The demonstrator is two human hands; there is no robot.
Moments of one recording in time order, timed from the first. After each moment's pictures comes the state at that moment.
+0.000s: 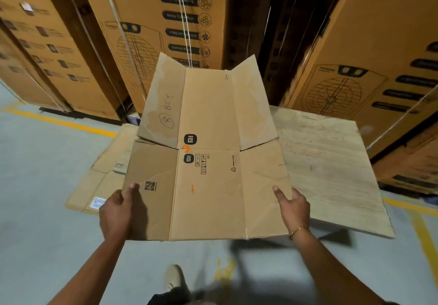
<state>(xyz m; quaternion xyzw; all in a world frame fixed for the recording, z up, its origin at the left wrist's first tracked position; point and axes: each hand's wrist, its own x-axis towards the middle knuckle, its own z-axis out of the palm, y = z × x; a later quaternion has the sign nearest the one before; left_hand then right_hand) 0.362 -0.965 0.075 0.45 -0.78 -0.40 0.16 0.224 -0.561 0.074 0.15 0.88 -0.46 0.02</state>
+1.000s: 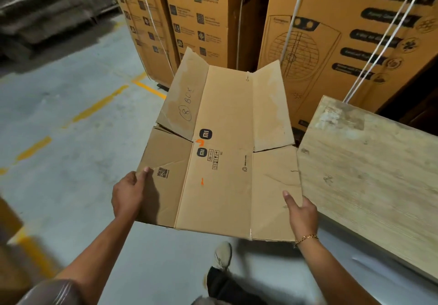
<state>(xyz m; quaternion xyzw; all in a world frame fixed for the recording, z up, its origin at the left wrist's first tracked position) 0.513 -1.492 0.074 0.56 -0.74 -0.32 0.19 0.298 -1.131 0.029 0.06 0.85 -0.51 0.12</state>
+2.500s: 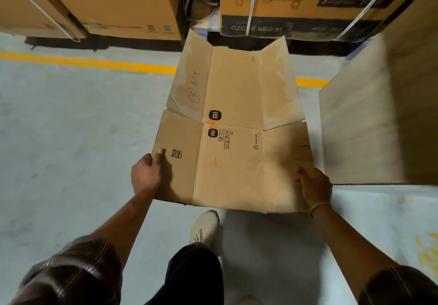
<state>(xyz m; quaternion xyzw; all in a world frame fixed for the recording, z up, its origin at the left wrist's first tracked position) 0.210 -1.779 -0.429 0.42 -0.84 -0.35 -0.05 0.175 -1.360 -0.438 0.32 0.86 -0.37 0.13</state>
